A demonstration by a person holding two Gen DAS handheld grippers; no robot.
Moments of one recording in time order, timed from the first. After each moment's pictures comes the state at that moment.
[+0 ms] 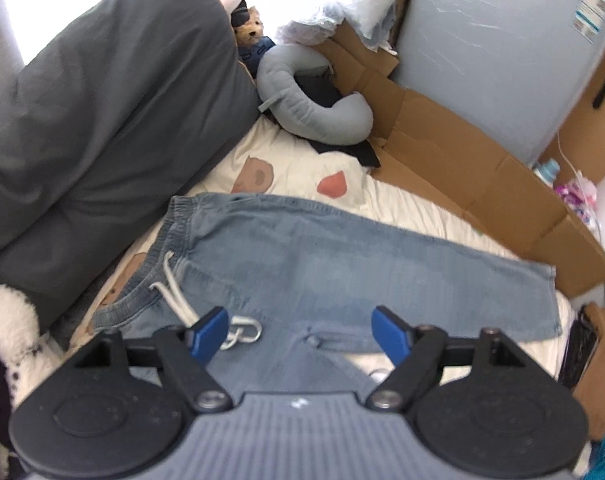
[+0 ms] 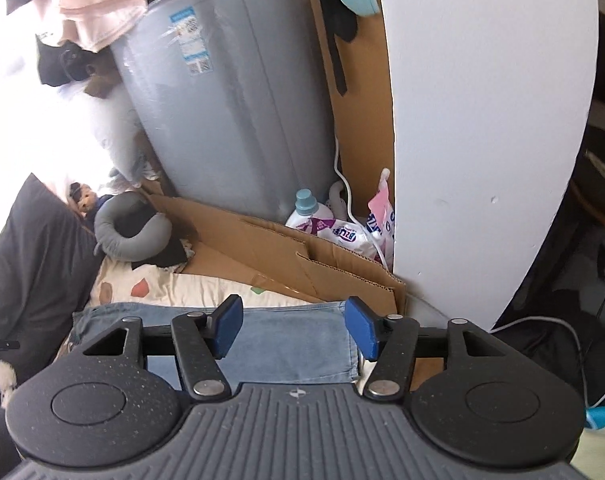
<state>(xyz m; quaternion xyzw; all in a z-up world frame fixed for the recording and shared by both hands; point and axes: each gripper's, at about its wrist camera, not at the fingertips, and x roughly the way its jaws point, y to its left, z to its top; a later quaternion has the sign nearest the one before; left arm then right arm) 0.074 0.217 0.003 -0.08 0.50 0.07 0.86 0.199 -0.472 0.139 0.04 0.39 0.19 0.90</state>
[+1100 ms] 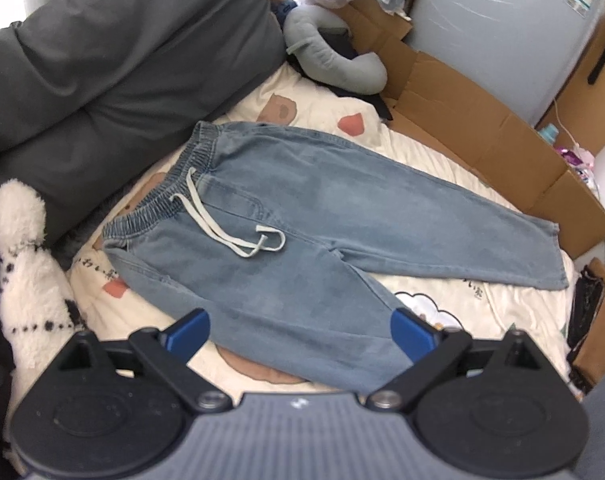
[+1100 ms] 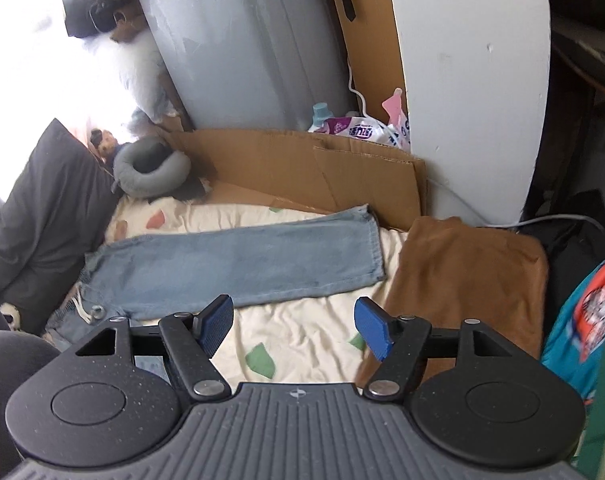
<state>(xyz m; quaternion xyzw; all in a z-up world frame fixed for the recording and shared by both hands) -0.045 0.241 -0.071 -0.11 0.49 0.07 0.86 0.052 -0.485 -0.025 0.07 0.40 0.22 0.89</state>
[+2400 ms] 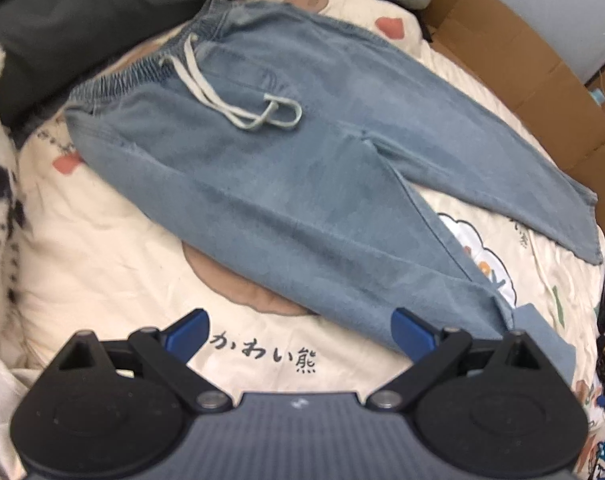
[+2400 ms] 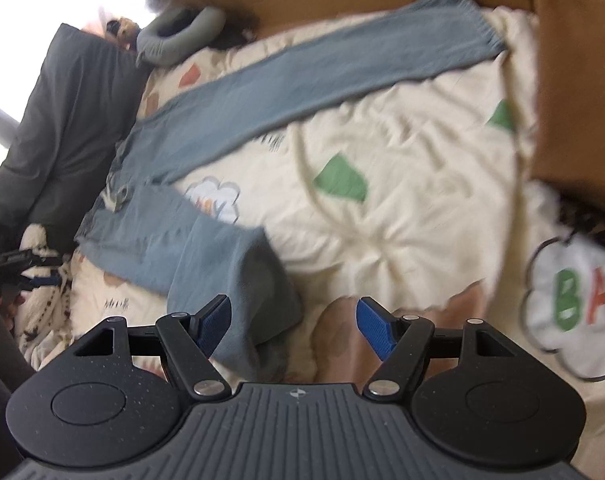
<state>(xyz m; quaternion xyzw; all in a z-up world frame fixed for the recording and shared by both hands) -0.055 0.231 -0.225 -0.18 0.56 0.09 0.80 0.010 -0.373 -0.291 0.12 0.54 0.32 0.77</state>
